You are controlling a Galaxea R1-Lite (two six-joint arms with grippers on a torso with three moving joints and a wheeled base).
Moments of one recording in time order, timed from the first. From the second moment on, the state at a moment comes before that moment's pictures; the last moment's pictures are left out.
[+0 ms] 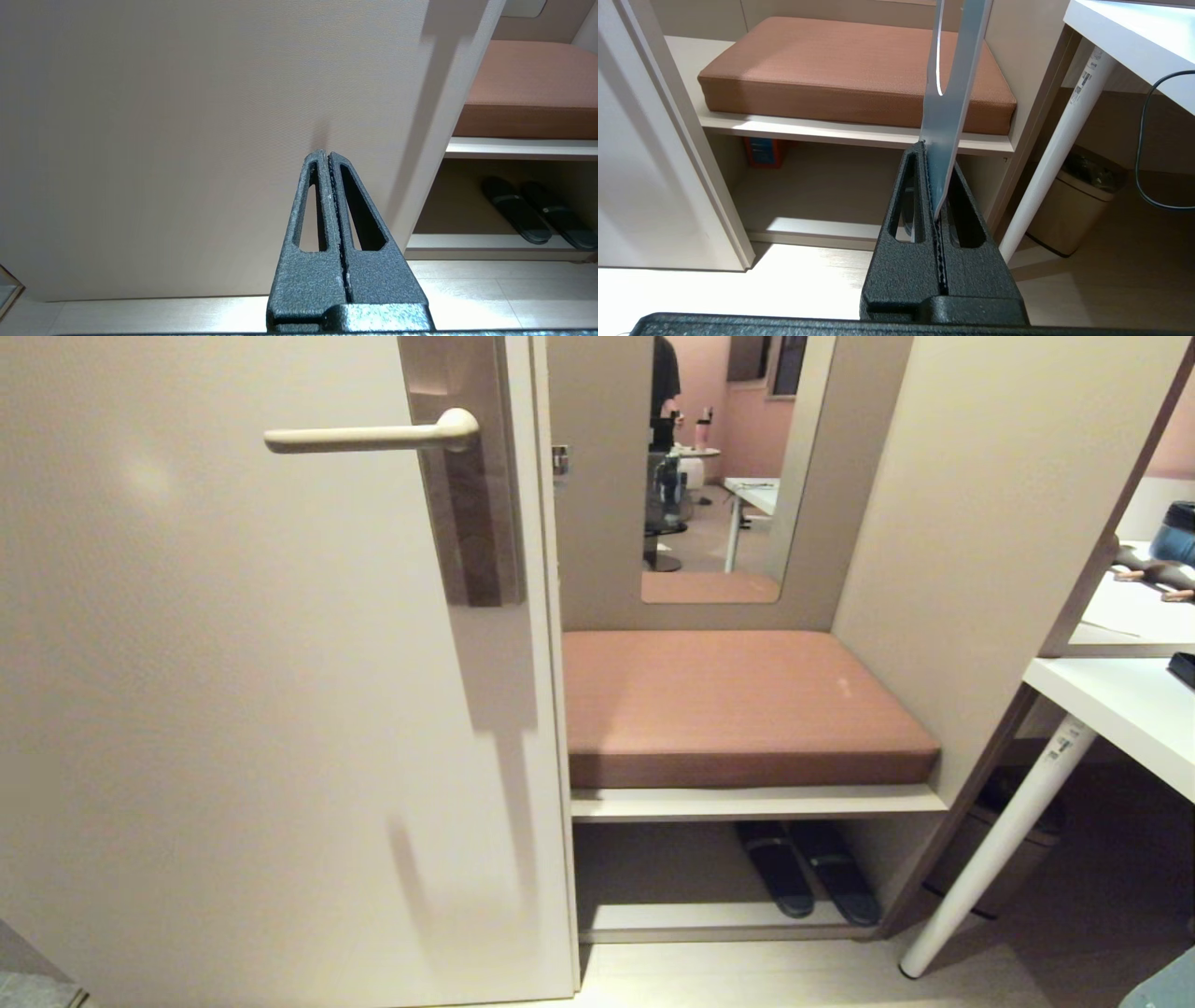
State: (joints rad) left arm -0.01 0.00 0.00 -0.01 0.02 -0.05; right arm 0.00 0.00 0.00 0.00 0.02 -0.03
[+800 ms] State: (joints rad) left arm -0.01 0.00 0.00 -0.01 0.02 -0.05; right arm 0.00 0.01 -0.07 0.01 0.04 -0.02
